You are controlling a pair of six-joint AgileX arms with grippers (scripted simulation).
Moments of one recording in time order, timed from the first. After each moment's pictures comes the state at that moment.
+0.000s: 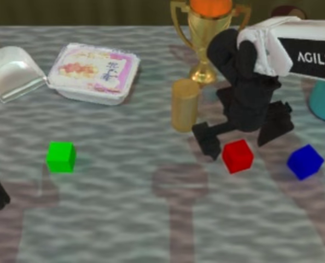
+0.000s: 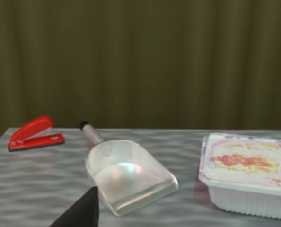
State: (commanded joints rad) left arm 0.00 0.00 0.00 0.00 0.00 0.00; right arm 0.49 2.21 1.61 -0.98 0.00 0.17
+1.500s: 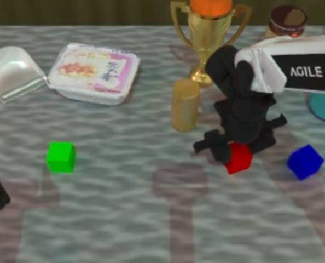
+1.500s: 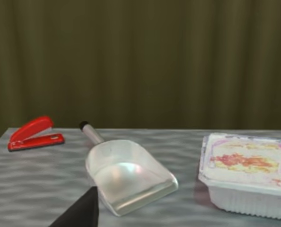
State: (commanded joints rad) left arm 0.00 0.00 0.00 0.00 0.00 0.00; right arm 0.49 2.27 1.53 -0.83 0.00 0.17
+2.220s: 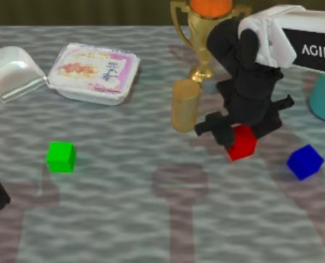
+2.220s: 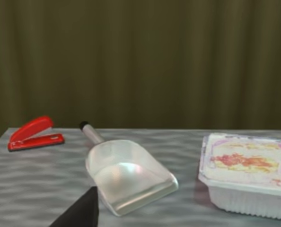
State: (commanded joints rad) left arm 0.00 0.00 0.00 0.00 0.00 0.00; right arm 0.50 2.17 1.66 -1.04 0.01 0.17
